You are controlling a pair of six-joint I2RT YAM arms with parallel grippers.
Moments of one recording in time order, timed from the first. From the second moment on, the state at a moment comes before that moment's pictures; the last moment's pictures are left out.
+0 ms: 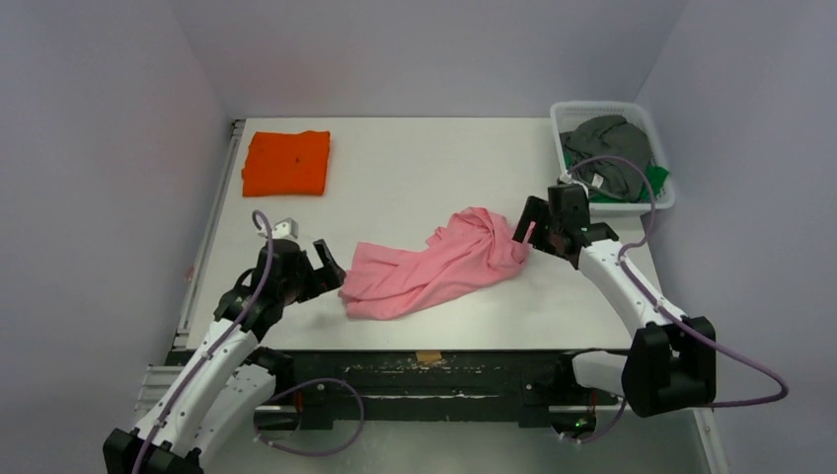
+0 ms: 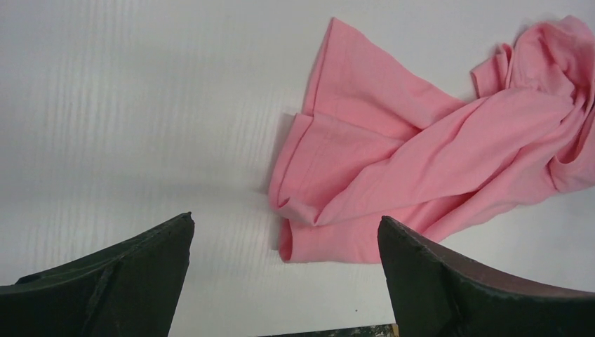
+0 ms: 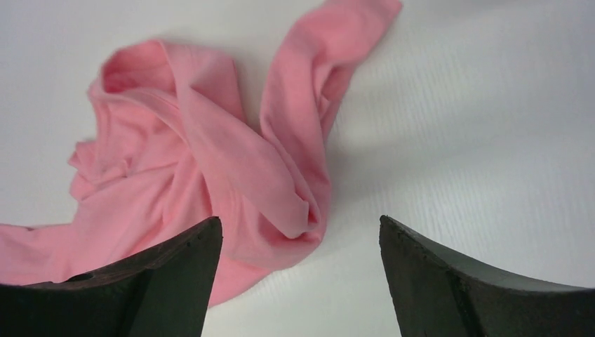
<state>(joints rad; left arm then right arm) -0.34 0.66 0.57 -0.65 -0.11 -0.67 0.17 1.28 0.83 -0.48 0.08 0.52</state>
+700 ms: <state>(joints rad) -0.34 1.53 0.86 -0.34 0.10 -0.60 0.33 1.54 1.09 -0.41 0.08 0.22</state>
